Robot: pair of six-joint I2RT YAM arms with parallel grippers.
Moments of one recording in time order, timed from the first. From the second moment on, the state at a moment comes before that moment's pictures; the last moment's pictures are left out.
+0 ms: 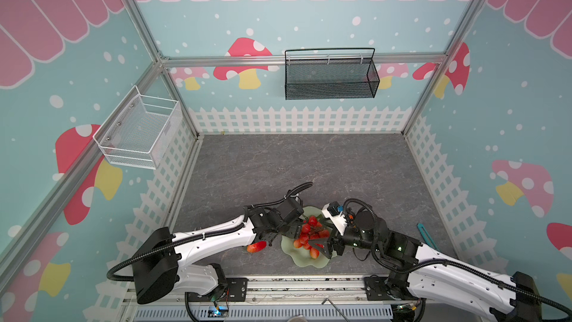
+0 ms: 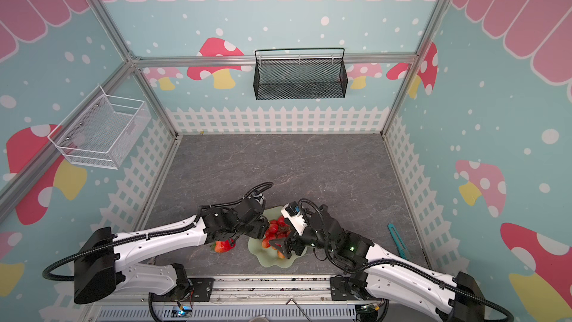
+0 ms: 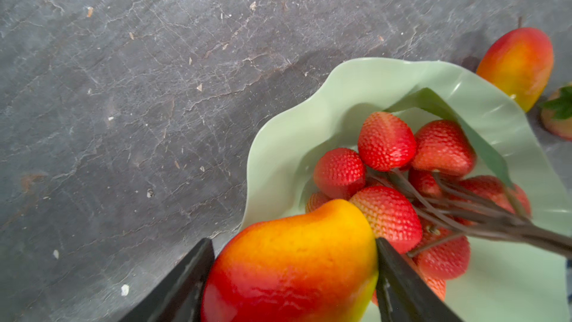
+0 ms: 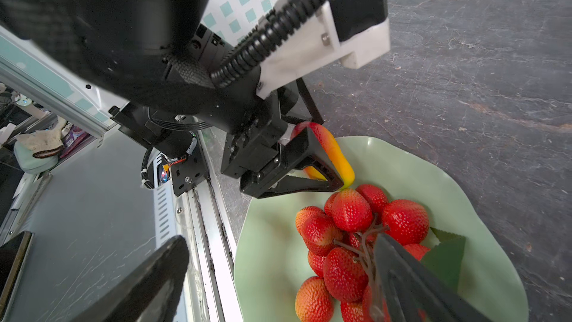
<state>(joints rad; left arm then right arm) -1.00 1.36 0.87 -0.57 -0.22 -0.59 0.99 0.76 0.47 -0.12 -0.21 0.28</state>
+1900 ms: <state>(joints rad) -0.96 1.27 0.64 -0.91 -0.35 -0.92 1.09 0.88 0.43 0.12 -0.50 0.17</state>
